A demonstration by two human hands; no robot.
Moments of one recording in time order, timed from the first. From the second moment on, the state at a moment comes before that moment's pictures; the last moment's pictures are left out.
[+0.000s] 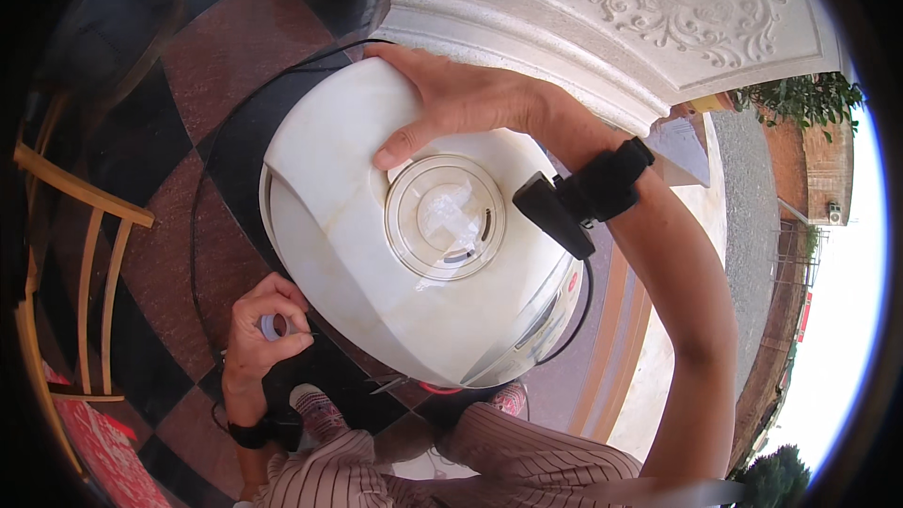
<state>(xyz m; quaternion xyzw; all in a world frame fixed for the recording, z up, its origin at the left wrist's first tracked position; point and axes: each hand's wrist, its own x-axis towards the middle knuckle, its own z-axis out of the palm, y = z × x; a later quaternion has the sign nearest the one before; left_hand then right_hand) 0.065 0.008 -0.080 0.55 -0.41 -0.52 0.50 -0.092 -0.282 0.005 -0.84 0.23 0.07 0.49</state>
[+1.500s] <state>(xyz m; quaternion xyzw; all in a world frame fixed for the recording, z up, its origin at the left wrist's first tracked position) 0.048 0.037 -0.059 0.63 -0.44 -0.44 0.45 -0.173 -0.128 0.010 -0.97 0.18 -0.04 0.17</state>
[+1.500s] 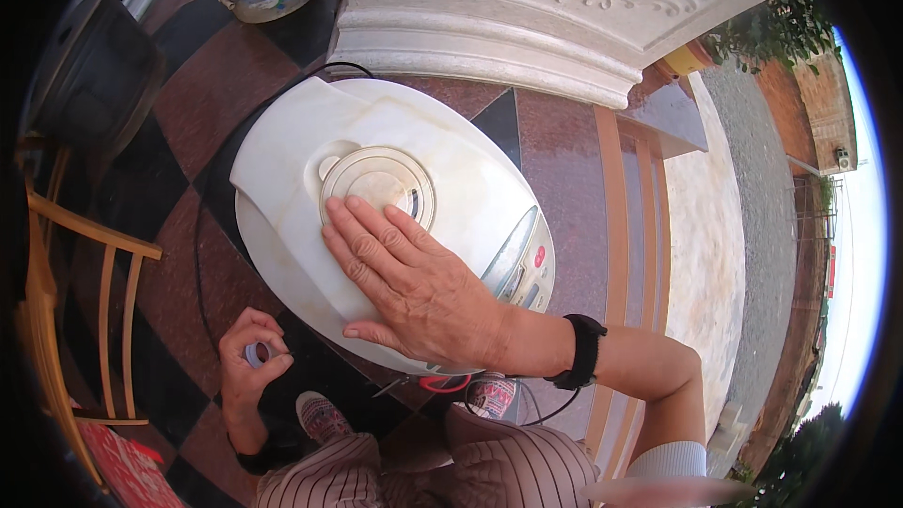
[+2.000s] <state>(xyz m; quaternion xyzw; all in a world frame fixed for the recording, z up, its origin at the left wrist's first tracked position) 0.047 0.024 -0.053 0.62 -0.44 -0.46 0.46 -0.168 -0.142 0.008 -0.96 0.22 -0.10 0.16</state>
